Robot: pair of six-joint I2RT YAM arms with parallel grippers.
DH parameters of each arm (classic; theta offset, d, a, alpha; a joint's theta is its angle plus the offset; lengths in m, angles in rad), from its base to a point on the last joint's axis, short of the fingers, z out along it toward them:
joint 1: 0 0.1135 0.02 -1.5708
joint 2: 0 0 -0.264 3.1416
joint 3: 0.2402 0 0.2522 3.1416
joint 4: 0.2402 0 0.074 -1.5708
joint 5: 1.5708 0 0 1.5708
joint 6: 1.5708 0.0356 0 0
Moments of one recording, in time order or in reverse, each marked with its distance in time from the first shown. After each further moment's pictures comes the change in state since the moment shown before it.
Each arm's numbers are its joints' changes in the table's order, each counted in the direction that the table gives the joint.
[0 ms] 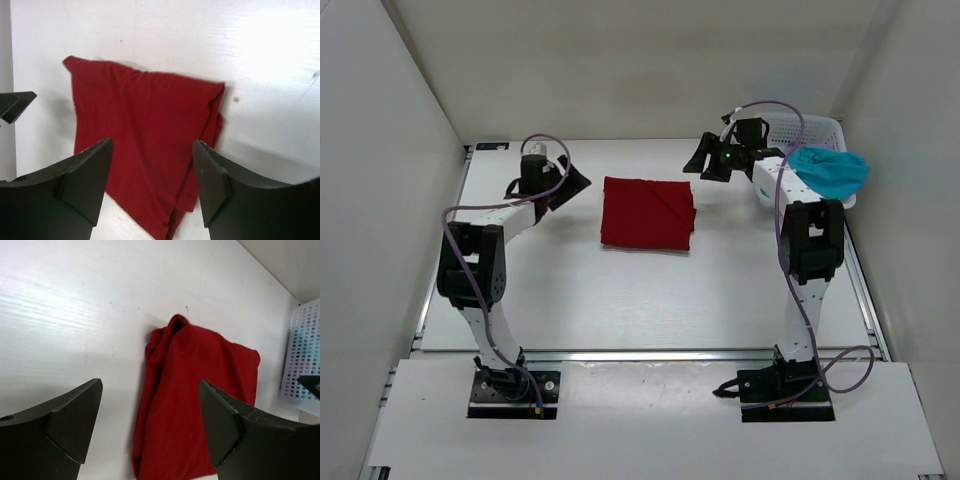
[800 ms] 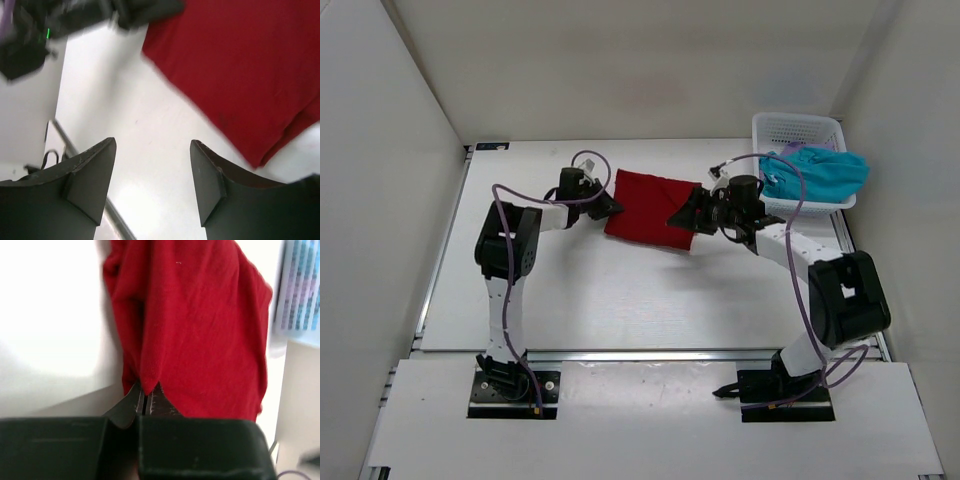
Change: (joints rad) left arm -0.111 0.281 0.037 -0.185 0.291 -0.035; right arm 0.154 -0.555 -0.837 -0.460 -0.061 0.166
